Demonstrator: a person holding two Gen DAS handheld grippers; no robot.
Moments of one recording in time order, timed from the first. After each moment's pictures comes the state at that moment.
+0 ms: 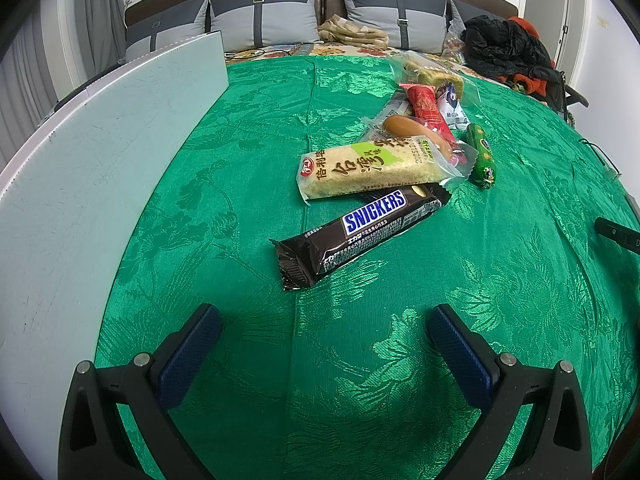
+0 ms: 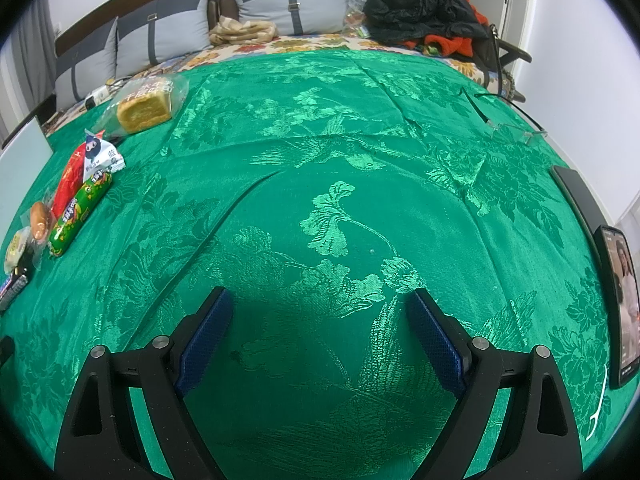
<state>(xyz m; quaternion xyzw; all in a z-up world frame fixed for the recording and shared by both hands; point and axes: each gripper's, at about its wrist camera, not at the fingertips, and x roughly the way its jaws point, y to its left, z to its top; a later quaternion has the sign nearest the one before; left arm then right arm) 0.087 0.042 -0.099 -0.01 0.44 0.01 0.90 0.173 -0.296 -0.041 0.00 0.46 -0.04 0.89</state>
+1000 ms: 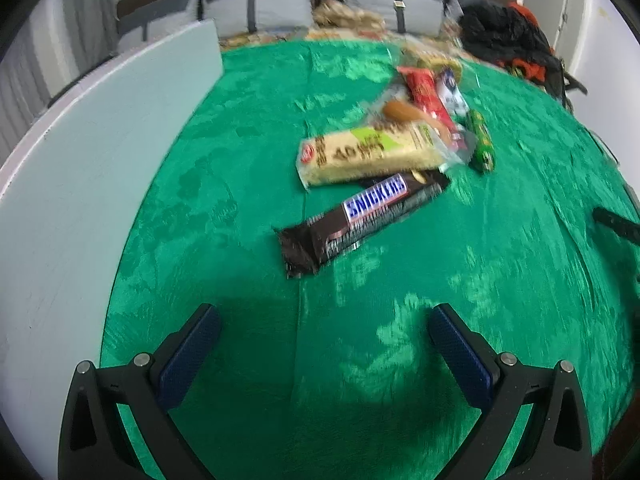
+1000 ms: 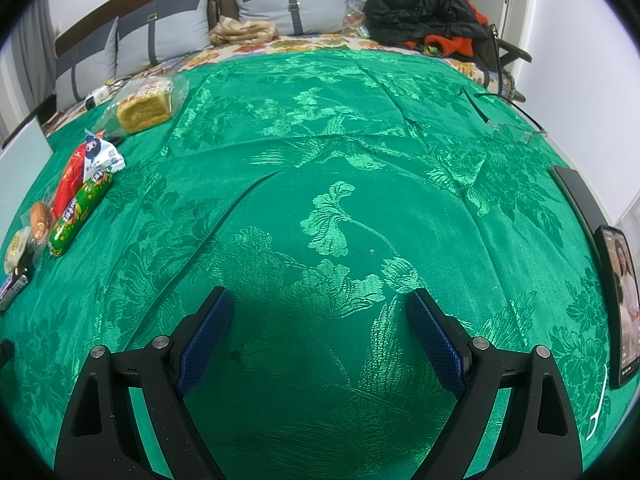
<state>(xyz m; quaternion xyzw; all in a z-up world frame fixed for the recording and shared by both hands) 0.088 0.045 -0.096 -0.01 0.49 -0.01 0.87 0.173 -0.296 -0.041 0.01 0.46 -0.03 0.89</state>
